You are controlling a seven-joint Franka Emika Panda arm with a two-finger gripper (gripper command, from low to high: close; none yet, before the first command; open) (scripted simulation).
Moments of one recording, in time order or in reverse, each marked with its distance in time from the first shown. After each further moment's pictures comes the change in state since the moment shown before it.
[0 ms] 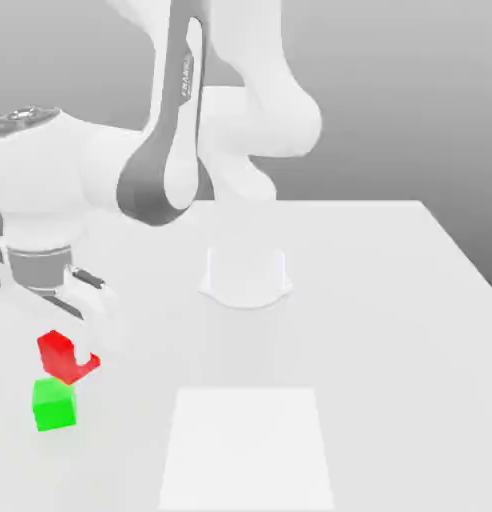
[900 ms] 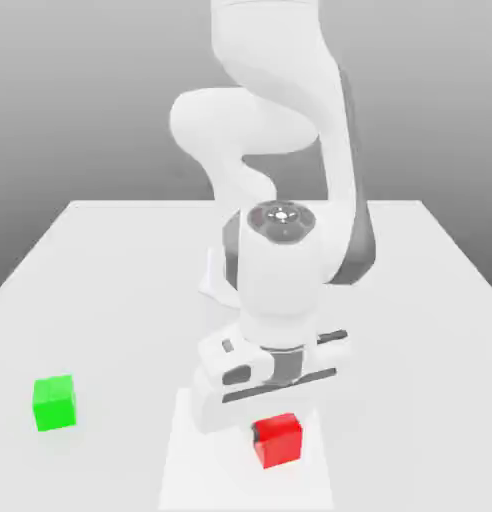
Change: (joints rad) arm 0.488 0.281 0.237 -0.018 -0.014 0.299 -0.441
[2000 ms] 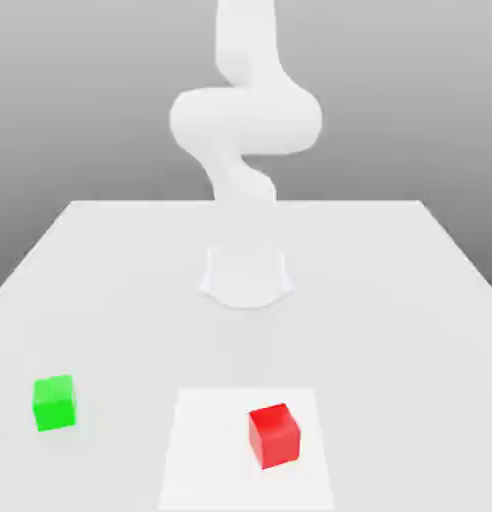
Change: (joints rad) arm -0.067 -1.002 -0.005 0.306 0.001 -0.590 0.243
